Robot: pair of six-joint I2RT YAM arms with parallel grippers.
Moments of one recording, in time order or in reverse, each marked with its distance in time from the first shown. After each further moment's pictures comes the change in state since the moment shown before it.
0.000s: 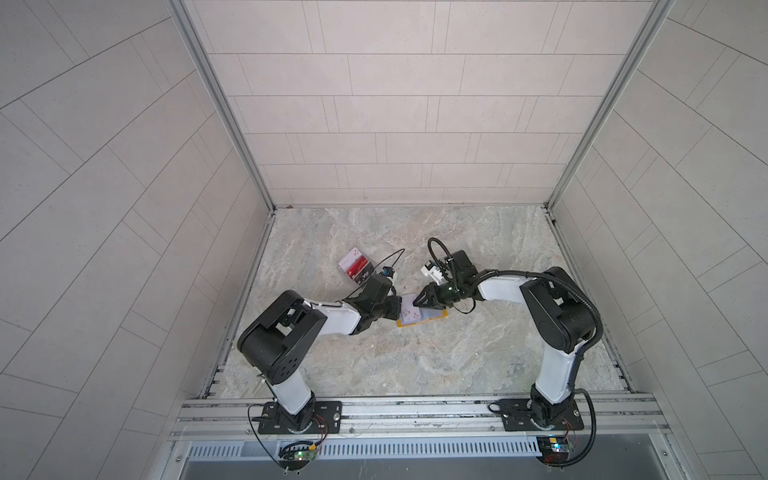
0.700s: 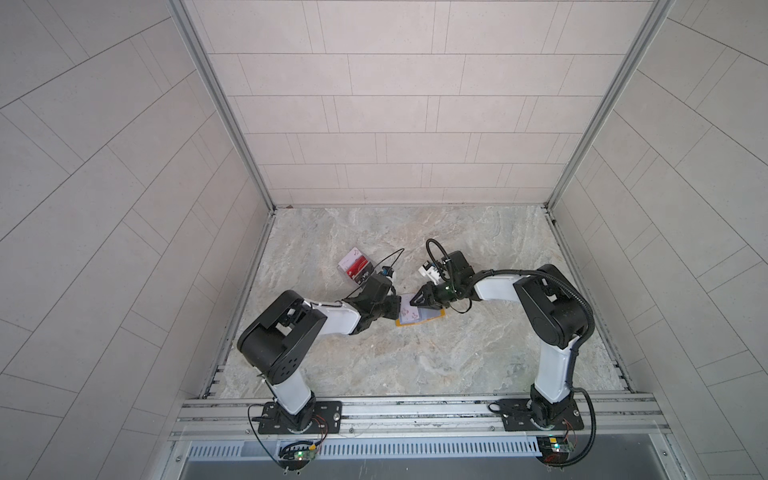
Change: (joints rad) left arm 0.001 0.000 0.000 0.001 -0.019 0.000; right arm 0.013 0.051 0.017 0.055 -0.017 0.065
